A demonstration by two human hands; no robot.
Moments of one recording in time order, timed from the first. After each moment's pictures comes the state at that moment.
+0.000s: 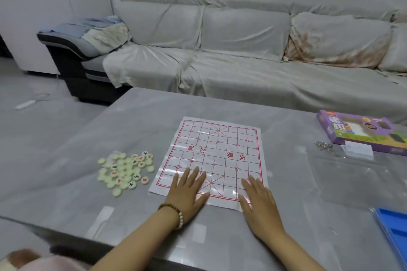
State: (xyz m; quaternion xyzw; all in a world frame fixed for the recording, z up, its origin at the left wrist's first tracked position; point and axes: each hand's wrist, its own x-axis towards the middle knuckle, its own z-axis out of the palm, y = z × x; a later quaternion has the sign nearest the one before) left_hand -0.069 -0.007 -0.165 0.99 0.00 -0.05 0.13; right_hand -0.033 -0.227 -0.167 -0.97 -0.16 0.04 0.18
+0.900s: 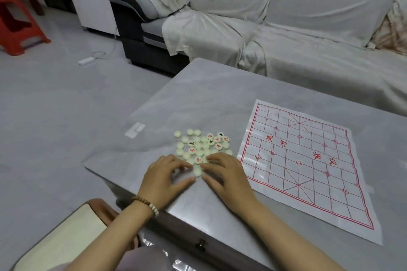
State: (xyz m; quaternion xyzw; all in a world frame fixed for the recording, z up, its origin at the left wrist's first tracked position) left_hand -0.175 0.192 -0.165 0.93 0.12 0.16 0.30; right_hand -0.065 0.023 -0.175 -0.83 -0.45 -0.02 0.31
